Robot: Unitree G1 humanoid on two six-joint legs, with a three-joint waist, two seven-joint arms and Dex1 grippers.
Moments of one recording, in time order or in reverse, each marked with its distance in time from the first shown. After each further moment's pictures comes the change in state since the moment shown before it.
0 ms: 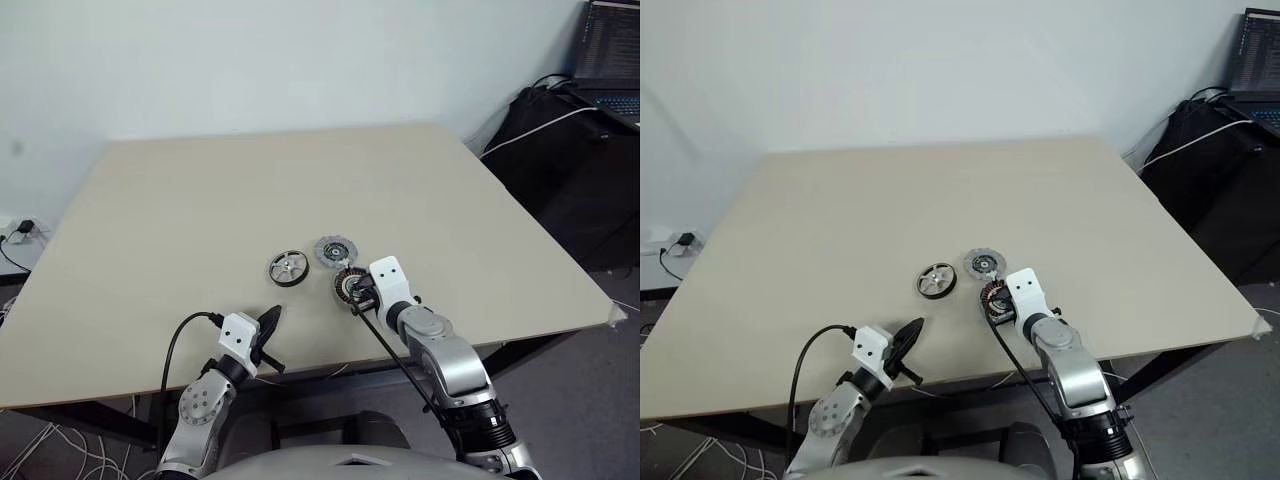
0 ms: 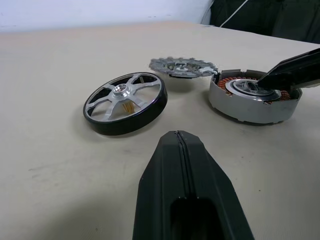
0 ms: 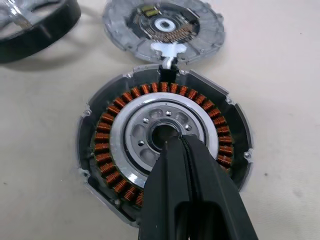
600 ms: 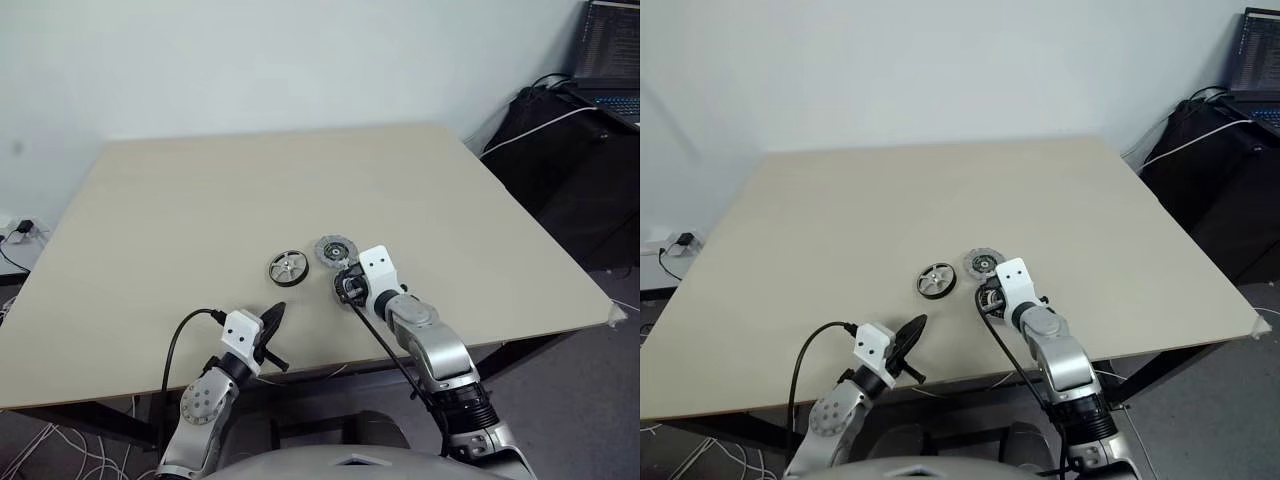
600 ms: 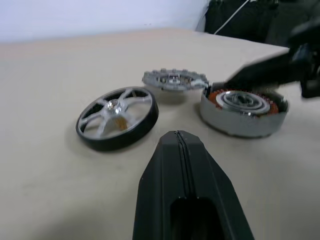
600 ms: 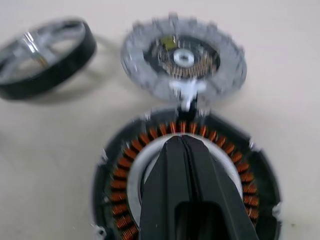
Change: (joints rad) left arm 0.030 0.000 -0.025 -0.148 0.008 0.086 0.027; right arm -0.087 0.032 0.007 0.160 -0.009 -0.098 -0.005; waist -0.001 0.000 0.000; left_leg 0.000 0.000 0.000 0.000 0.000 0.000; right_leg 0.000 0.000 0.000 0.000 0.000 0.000
